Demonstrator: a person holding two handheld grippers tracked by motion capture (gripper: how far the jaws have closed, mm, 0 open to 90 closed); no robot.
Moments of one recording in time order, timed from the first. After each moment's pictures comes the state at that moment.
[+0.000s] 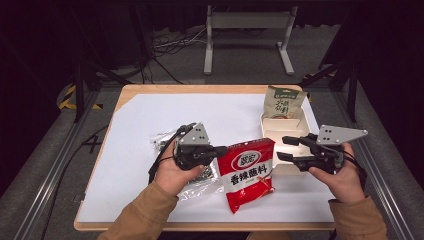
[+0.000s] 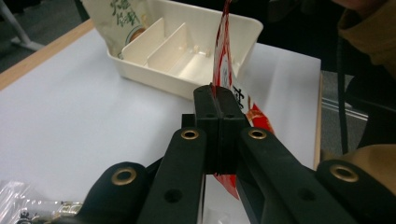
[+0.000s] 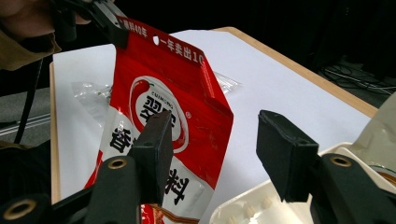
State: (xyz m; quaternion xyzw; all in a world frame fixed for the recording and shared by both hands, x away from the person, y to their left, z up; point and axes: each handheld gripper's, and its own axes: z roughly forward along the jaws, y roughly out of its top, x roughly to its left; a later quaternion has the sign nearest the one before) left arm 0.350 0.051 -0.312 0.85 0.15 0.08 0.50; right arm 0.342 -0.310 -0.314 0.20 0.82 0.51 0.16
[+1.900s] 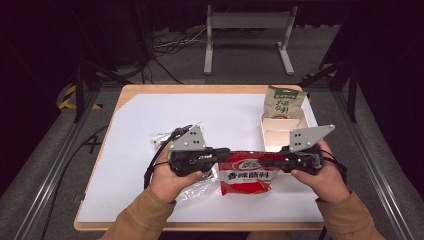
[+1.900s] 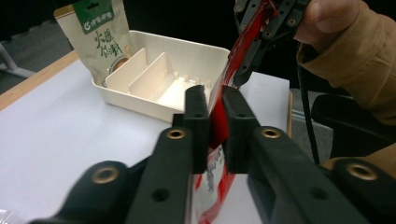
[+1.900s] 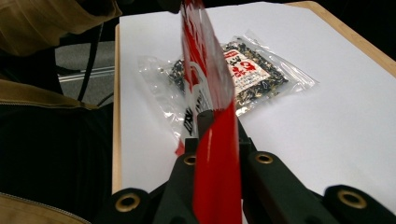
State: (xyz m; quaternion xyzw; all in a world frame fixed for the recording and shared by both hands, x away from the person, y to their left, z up) left arm 0.332 0.060 -0.297 0.83 0.14 0.06 0.54; right arm 0.339 -0.254 -0.298 0.11 0.88 0.45 0.07
